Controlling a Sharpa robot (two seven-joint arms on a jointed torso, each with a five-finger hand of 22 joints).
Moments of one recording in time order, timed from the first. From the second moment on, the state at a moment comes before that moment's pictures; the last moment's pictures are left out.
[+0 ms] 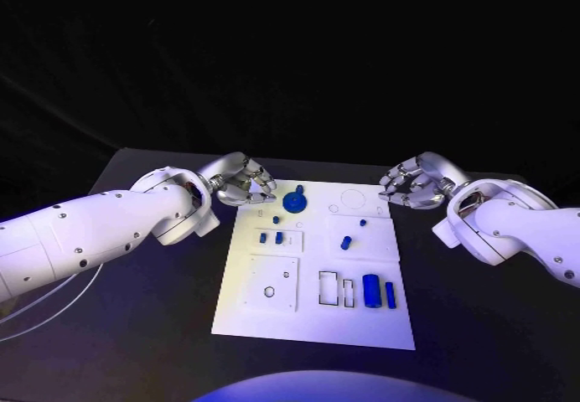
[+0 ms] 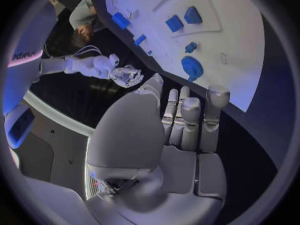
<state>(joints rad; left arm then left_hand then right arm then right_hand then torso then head) 1.18 -0.86 -0.02 1.45 -1.02 -0.25 0.11 1.52 -0.14 0.20 0.29 0.14 0.94 0.14 0.16 0.41 1.02 0.11 0.22 0.20 1.27 0.04 1.29 0.74 0.12 1.22 0.15 0.89 1.31 1.27 -0.94 -0.13 1.57 -0.98 -0.47 -0.13 1.44 -0.24 0.34 0.27 0.23 0.96 0.15 0.16 0.56 1.05 0.08 0.36 0.45 1.46 0.00 1.46 1.31 0.05 1.45 0.10 1.29 1.31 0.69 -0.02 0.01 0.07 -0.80</state>
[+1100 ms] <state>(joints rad) 1.18 -0.94 -0.02 1.54 -0.18 -0.27 0.29 1.45 -0.21 0.48 0.23 0.17 0.99 0.14 0.23 0.47 1.14 0.08 0.25 0.21 1.05 0.03 0.97 0.43 0.17 0.98 0.14 0.39 1.22 1.20 -0.84 -0.14 1.56 -1.62 -0.30 -0.21 1.42 -0.29 0.49 0.18 0.18 1.00 0.15 0.14 0.51 1.06 0.09 0.15 0.28 1.46 0.01 1.45 1.31 0.05 1.44 0.12 1.26 1.31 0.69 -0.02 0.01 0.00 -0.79</state>
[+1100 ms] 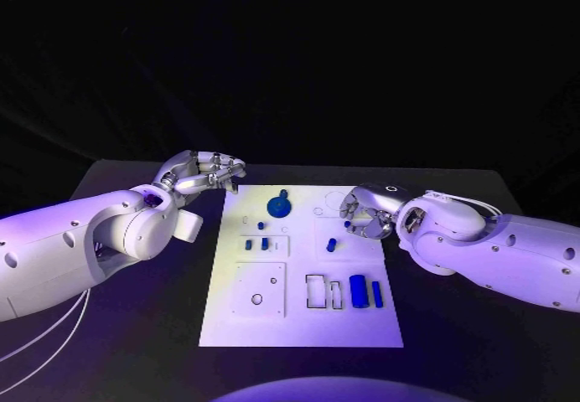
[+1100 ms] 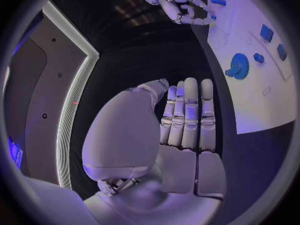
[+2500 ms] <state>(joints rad) 1.18 -0.95 -0.02 1.55 -0.16 -0.27 0.29 1.45 -0.21 0.48 0.21 0.17 0.97 0.14 0.23 0.47 1.14 0.08 0.25 0.21 1.05 0.03 0.96 0.43 0.17 0.98 0.14 0.38 1.21 1.16 -0.78 -0.13 1.53 -1.76 -0.33 -0.31 1.38 -0.24 0.73 -0.01 0.11 1.12 0.11 0.20 0.55 1.23 0.08 0.12 0.26 1.46 -0.02 1.46 1.31 0.04 1.47 0.09 1.45 1.31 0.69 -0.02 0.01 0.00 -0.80</state>
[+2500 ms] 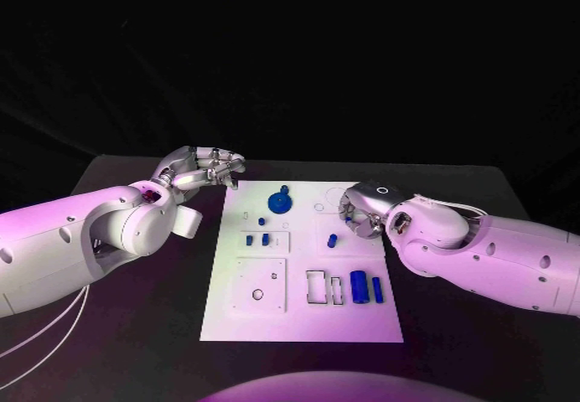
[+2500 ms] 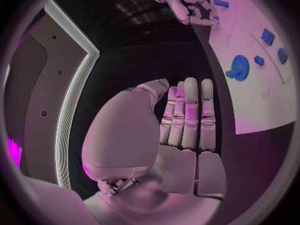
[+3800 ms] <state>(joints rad) 1.18 -0.94 -0.02 1.55 -0.16 -0.26 0.27 1.44 -0.21 0.49 0.21 0.18 0.96 0.15 0.23 0.47 1.13 0.09 0.25 0.21 1.05 0.03 0.95 0.43 0.17 0.98 0.14 0.37 1.21 1.17 -0.80 -0.12 1.82 -1.74 -0.44 -0.33 1.37 -0.23 0.75 -0.03 0.10 1.12 0.11 0.21 0.55 1.23 0.09 0.12 0.26 1.46 -0.02 1.46 1.31 0.04 1.47 0.09 1.47 1.31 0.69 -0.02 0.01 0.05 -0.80</state>
